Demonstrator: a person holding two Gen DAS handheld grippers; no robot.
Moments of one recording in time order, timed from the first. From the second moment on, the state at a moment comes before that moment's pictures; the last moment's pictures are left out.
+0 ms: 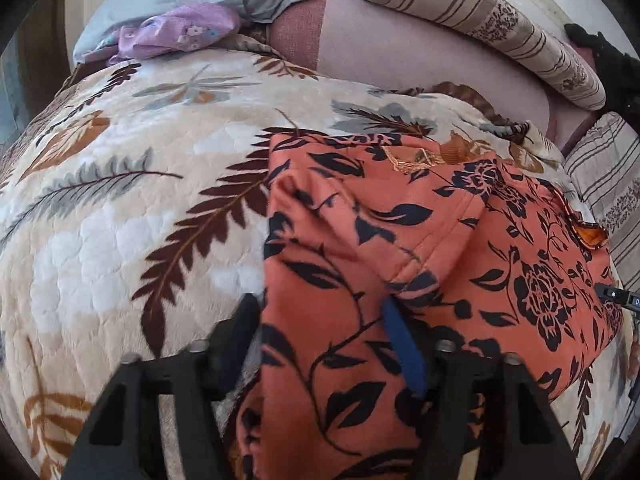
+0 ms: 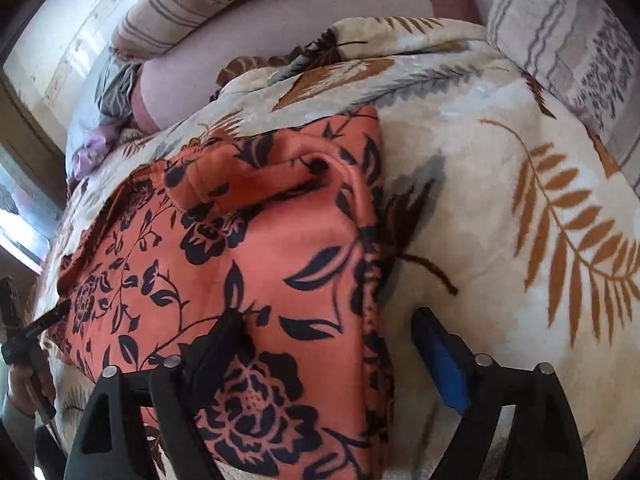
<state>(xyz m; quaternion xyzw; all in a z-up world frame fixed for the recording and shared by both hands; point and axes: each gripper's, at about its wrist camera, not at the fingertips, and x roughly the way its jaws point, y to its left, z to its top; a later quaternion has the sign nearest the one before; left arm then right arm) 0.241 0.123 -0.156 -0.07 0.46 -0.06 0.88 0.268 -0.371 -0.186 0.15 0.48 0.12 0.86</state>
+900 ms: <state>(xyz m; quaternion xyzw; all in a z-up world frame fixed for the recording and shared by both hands) 0.086 0.181 -0.085 -0.04 0.43 0.00 0.90 0.077 -0.392 -0.139 0.15 0.44 0.07 0.88</state>
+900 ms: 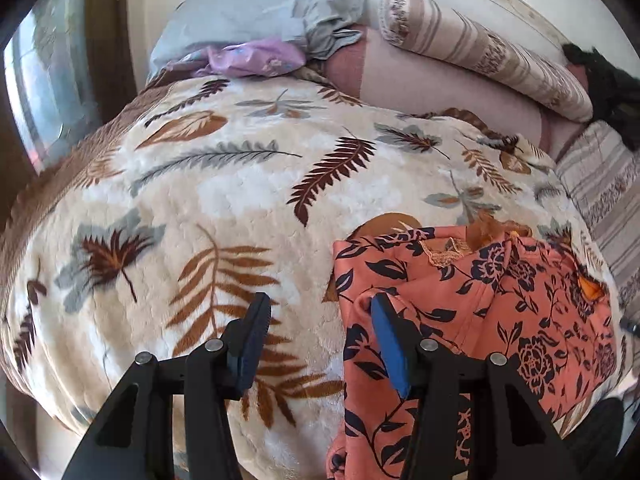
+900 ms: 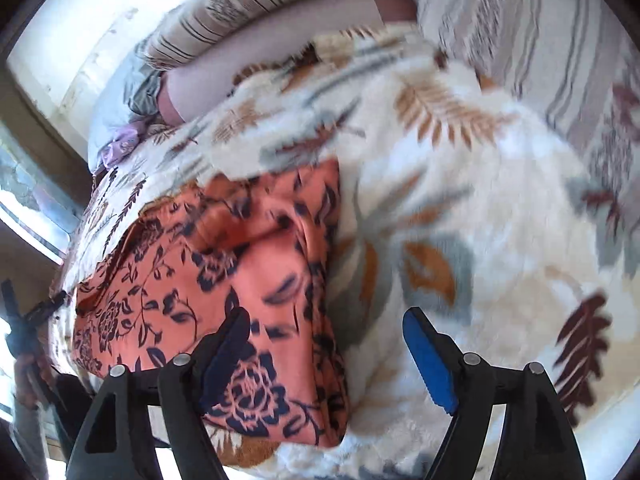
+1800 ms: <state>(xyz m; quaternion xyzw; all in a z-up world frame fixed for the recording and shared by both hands) 0.090 0.164 -0.098 0.05 0.42 -0.07 0.90 0.183 -0.399 -0.177 0.19 0.46 0.13 0.86</state>
